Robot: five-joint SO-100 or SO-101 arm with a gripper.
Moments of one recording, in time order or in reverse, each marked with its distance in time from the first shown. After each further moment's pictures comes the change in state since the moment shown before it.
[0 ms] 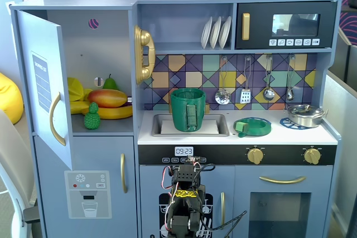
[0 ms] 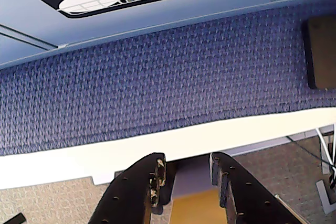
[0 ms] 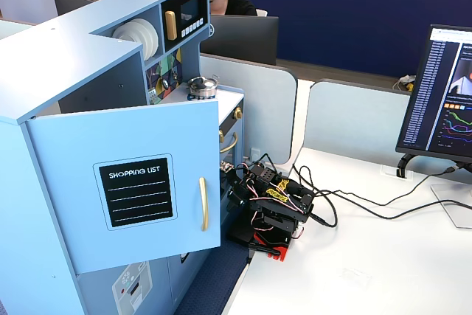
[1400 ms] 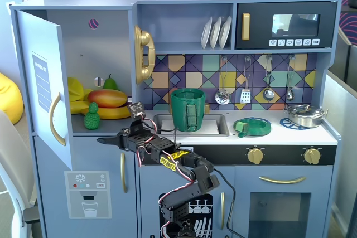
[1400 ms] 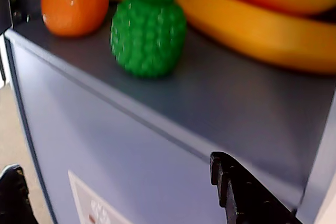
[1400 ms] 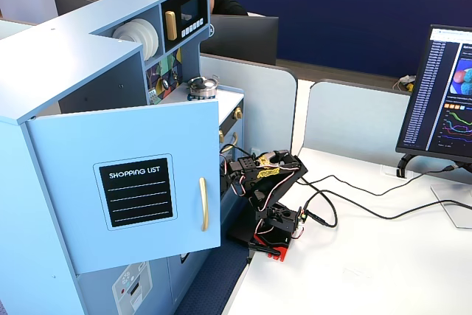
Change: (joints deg) arm -47.4 -43.9 -34.5 -77.3 -6.2
